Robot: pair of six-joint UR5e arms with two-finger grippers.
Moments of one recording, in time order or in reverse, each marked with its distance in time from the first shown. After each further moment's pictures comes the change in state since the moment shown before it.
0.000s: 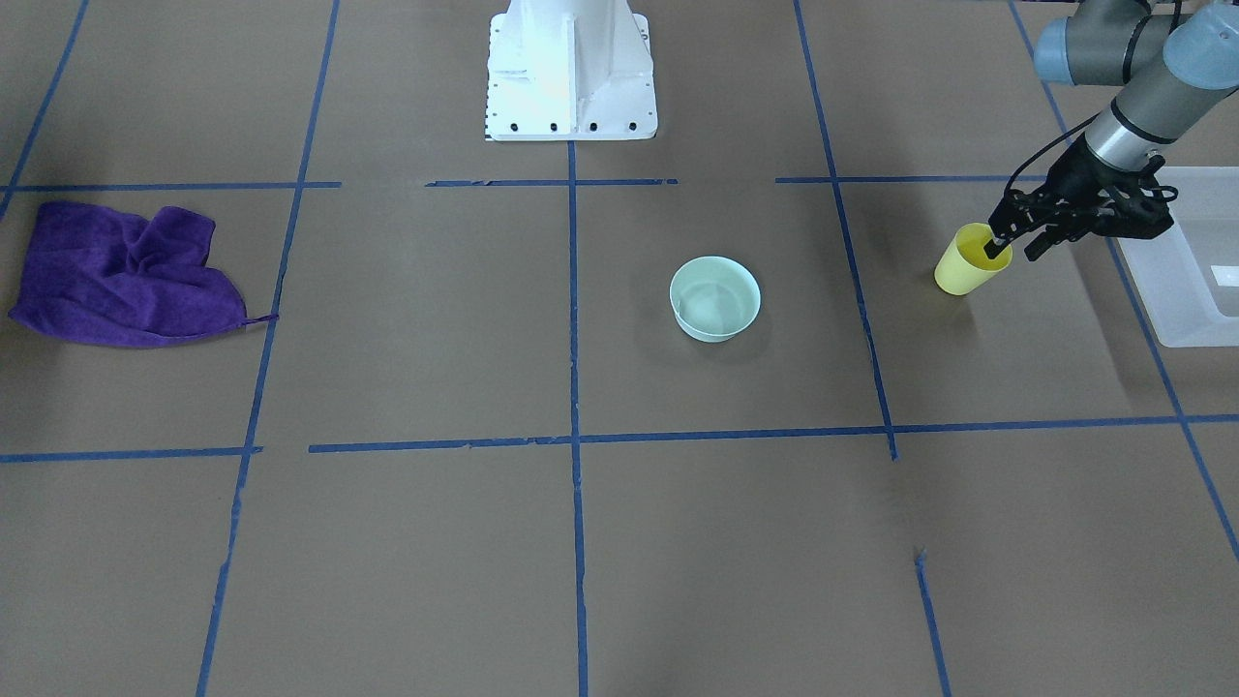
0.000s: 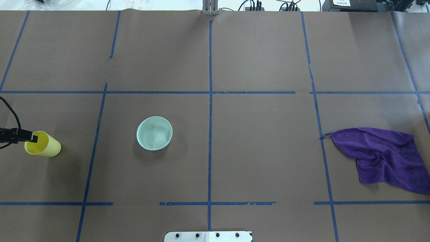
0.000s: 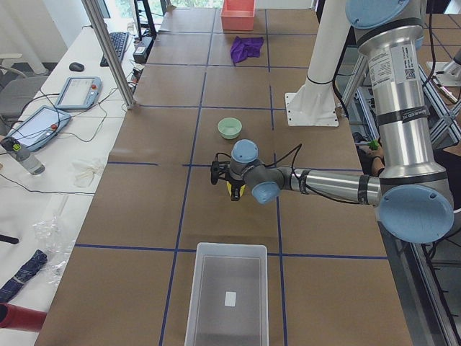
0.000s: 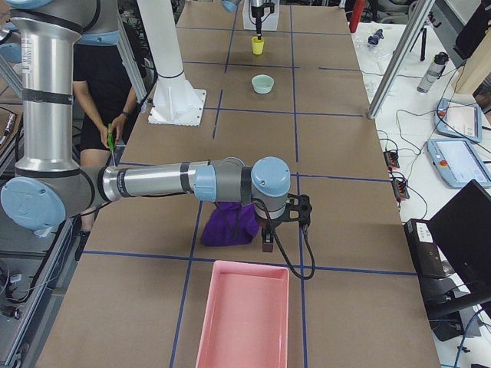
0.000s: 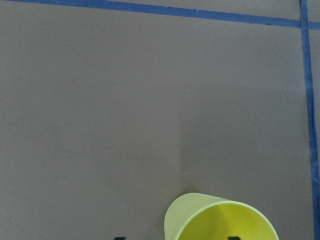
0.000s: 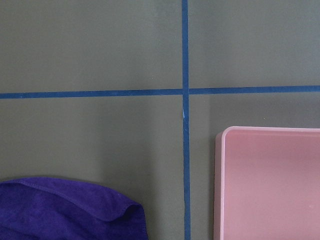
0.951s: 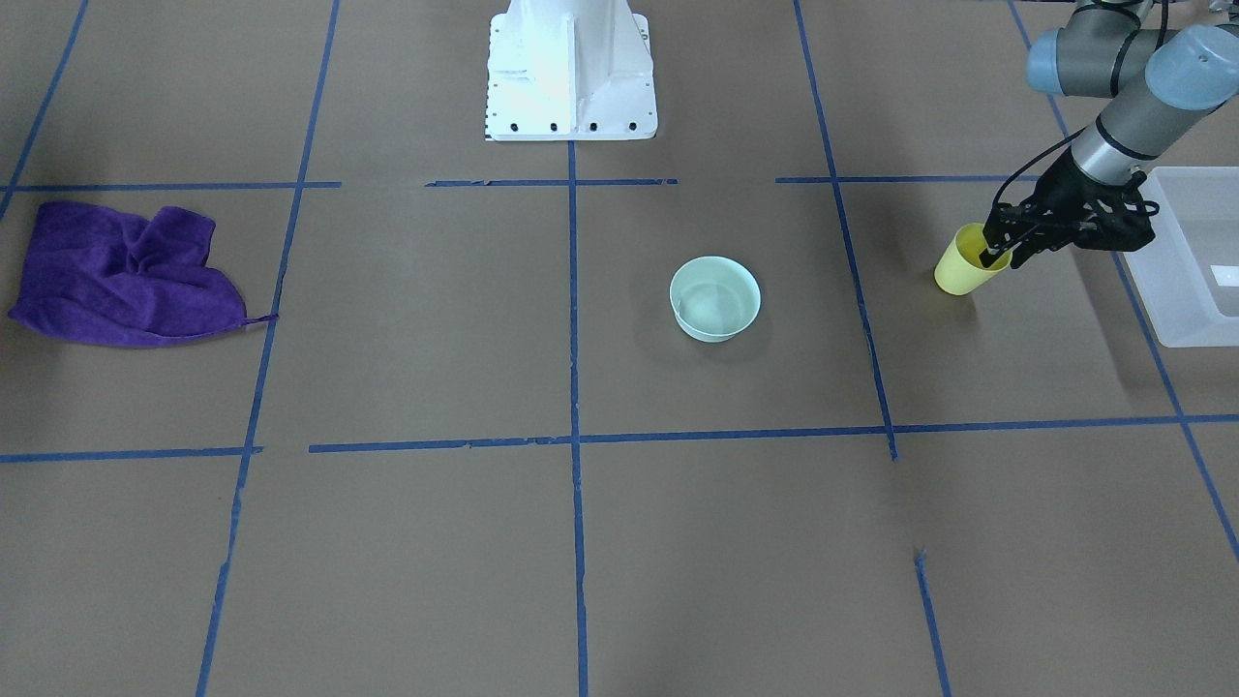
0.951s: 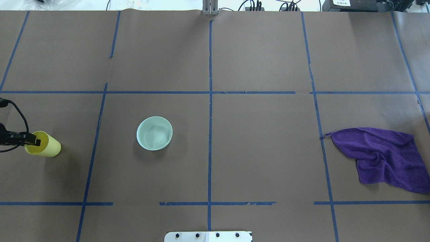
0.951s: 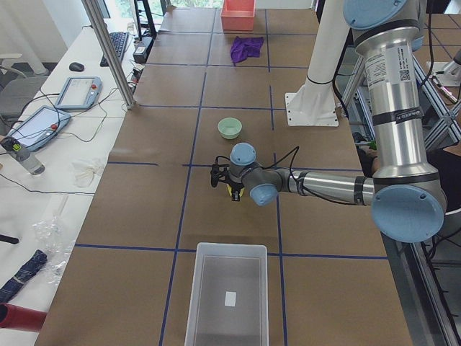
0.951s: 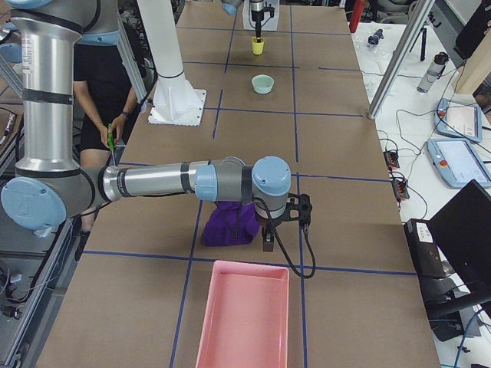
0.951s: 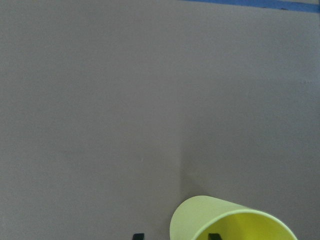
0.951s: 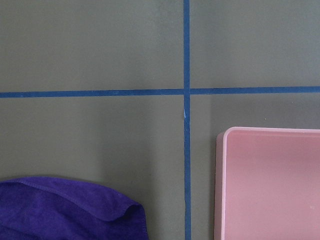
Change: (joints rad) left arm 0.029 -0.021 0.041 -0.001 0.003 0.000; right arm -0.003 0.002 0.001 0.000 -0.001 -0.001
